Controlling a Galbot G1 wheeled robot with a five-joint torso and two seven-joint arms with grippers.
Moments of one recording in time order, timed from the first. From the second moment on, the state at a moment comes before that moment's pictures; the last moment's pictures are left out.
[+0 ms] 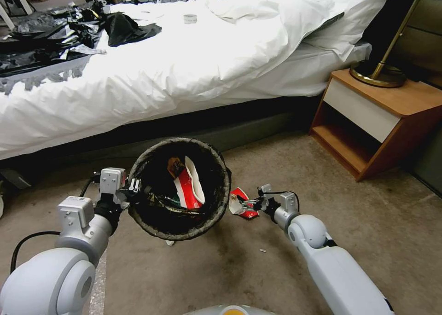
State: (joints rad) left arm 1.57 -1.33 -0.77 -2.50 -0.26 0.72 0.07; right arm -1.02 1.28 0.16 1.40 0.35 -0.31 -0.24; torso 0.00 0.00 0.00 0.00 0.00
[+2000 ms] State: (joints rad) left arm 1.55 -1.34 -0.75 -2.50 -0.26 0.72 0.06; right arm -0.85 1.48 0.18 0.90 0.13 -0.17 -0.19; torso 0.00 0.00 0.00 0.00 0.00
